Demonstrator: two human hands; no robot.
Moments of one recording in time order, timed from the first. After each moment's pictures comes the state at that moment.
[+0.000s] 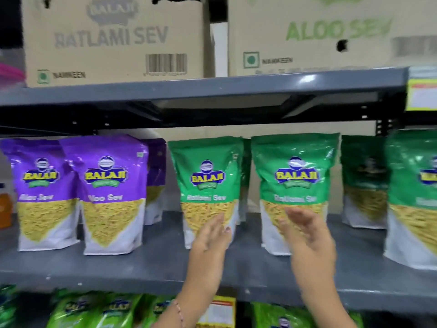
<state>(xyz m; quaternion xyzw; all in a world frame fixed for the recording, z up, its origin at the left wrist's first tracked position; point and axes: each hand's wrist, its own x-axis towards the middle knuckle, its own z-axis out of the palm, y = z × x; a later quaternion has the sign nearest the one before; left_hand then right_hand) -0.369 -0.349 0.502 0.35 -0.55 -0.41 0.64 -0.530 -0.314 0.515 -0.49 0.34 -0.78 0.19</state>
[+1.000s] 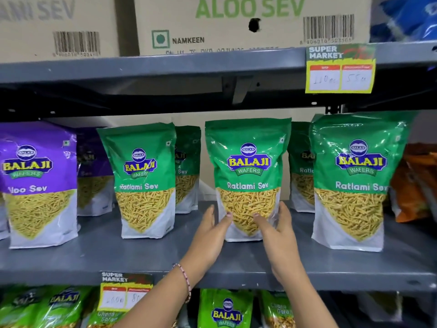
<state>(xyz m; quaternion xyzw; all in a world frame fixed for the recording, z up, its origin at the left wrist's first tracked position) -0.517 -0.361 0.503 0.41 -0.61 -0.43 0.52 -0.662 -0.355 0.479 -0.48 0.45 -0.71 0.26</state>
